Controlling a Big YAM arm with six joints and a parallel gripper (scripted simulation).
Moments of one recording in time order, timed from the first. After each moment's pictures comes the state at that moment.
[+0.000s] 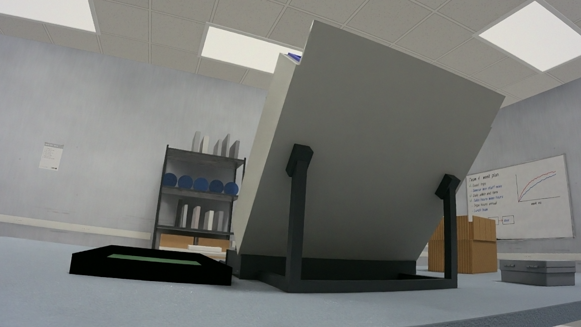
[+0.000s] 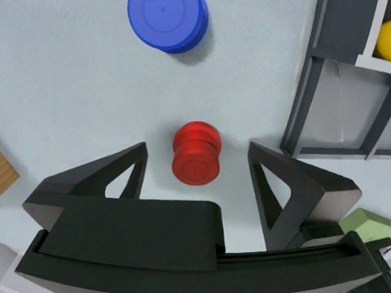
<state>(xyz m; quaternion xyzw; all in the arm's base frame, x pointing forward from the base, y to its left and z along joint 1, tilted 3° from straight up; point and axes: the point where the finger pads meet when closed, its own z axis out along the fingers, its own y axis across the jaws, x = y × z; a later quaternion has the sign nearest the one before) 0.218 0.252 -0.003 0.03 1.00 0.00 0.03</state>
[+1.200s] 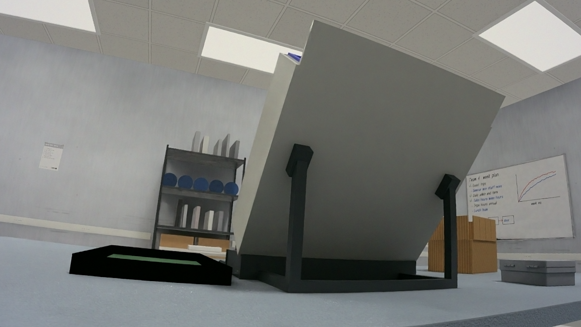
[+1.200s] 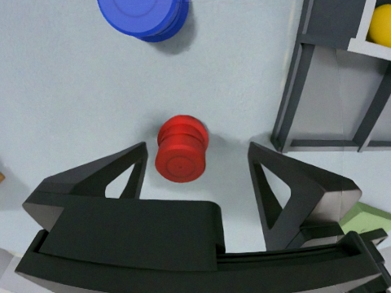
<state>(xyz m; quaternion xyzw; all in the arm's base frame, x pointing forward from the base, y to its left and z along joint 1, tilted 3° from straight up) 0.211 0.242 -0.006 0.03 1.00 -0.02 0.02</state>
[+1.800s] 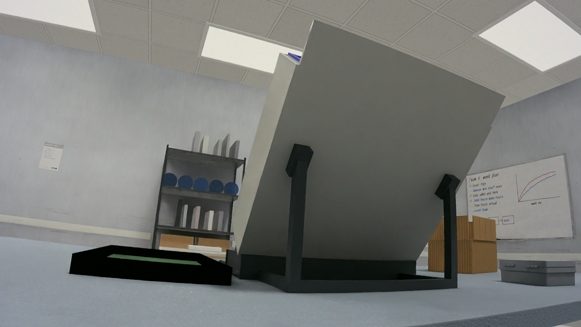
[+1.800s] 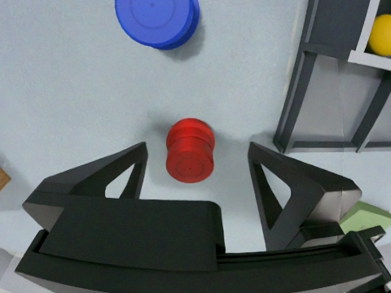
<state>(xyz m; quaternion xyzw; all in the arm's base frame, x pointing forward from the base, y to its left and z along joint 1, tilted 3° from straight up) 0.216 0.247 -0.002 0.03 1.00 -0.02 0.01</state>
